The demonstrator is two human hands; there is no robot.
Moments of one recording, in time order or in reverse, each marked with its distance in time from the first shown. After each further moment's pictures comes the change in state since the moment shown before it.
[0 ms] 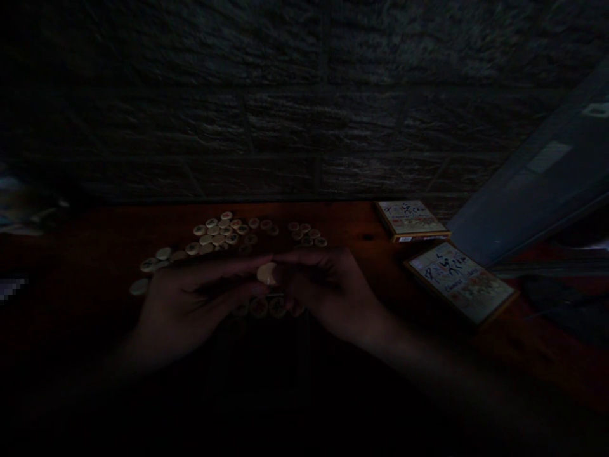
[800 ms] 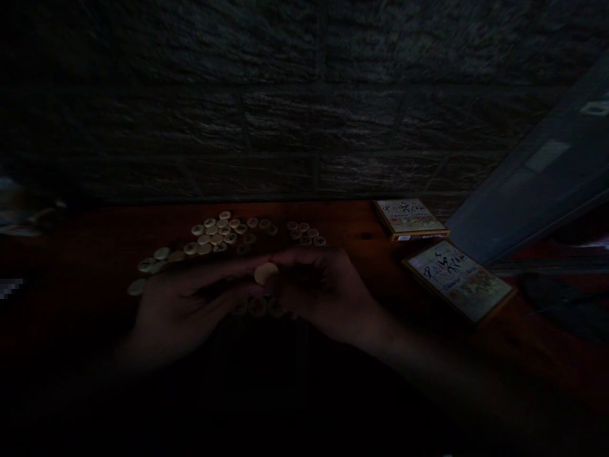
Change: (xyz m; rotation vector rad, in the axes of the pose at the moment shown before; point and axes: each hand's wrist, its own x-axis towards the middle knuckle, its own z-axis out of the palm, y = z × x) left_hand 0.000 0.003 -0.002 0.107 -0.010 0.065; right_hand 0.001 0.003 0.001 0.001 -0.020 0.029
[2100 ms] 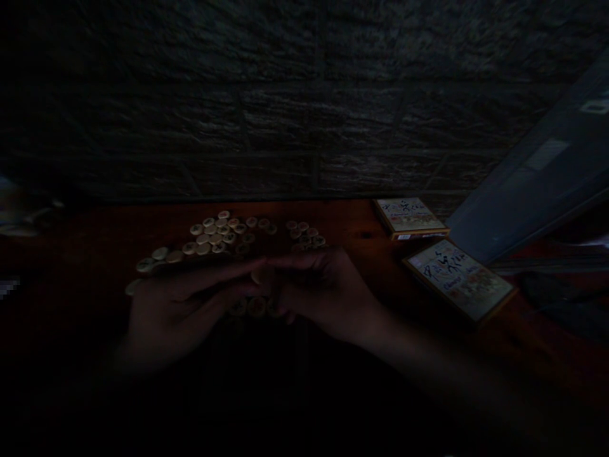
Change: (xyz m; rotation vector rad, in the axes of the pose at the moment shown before) left_hand -0.003 -0.001 -0.002 0.100 0.021 0.024; right_hand 0.000 0.000 -0.002 0.120 -0.031 0.060
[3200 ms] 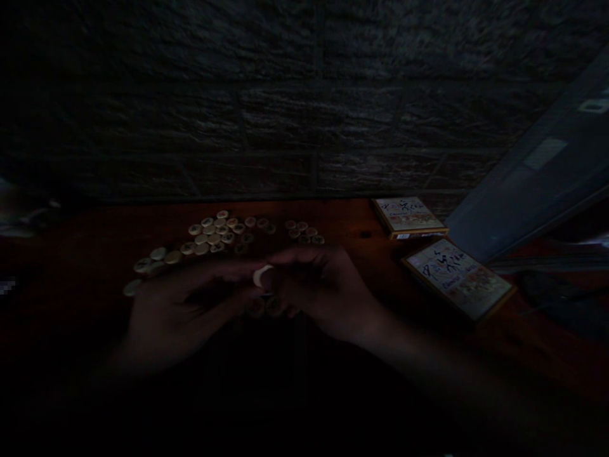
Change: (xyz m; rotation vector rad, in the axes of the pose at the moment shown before) left_hand -0.001 0.001 0.003 0.028 -0.019 -0.002; right_hand 0.001 0.003 0.000 -0.069 0.049 -0.053
